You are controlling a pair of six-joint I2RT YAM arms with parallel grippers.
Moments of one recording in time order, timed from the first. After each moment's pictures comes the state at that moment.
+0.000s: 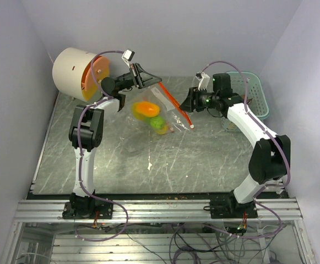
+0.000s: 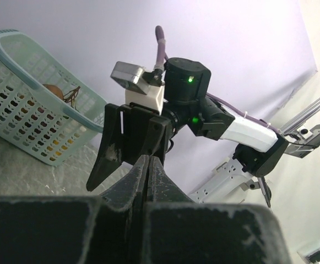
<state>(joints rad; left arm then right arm) -0.28 2.23 1.59 1.45 1.04 -1.60 0.25 1.65 1.35 -0.33 -0.66 0.16</state>
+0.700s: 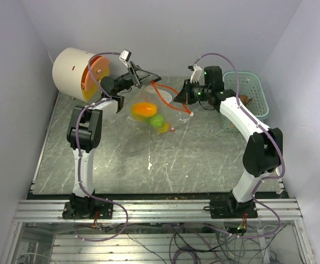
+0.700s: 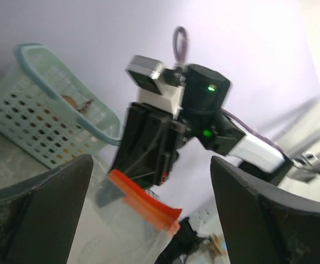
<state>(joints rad) -0.26 2.22 1.57 1.43 0.98 -1.58 0.31 1.76 1.48 -0.30 -0.63 0.18</state>
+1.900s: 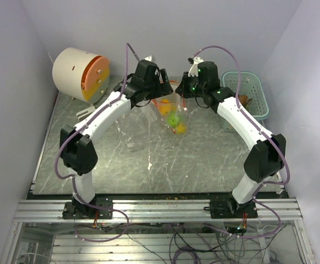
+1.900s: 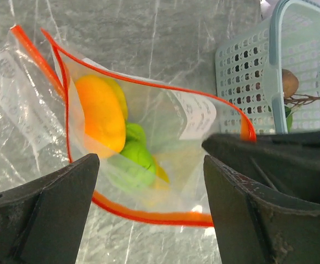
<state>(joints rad) -0.60 1.89 1.84 -0.49 -0.04 -0.68 0.42 1.70 1.58 -0.34 -0.18 0.27</state>
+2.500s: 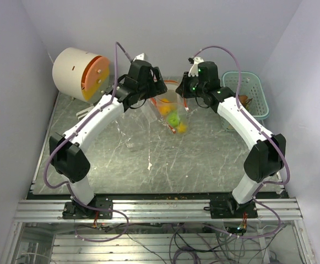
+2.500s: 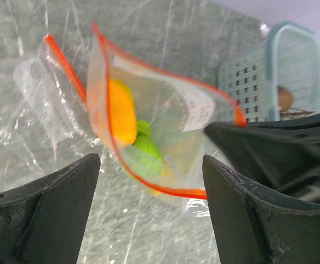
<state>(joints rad) -0.61 1.74 1.77 -0.52 -0.14 -0.70 0.42 1.70 1.58 -0.34 -0.17 0.27</state>
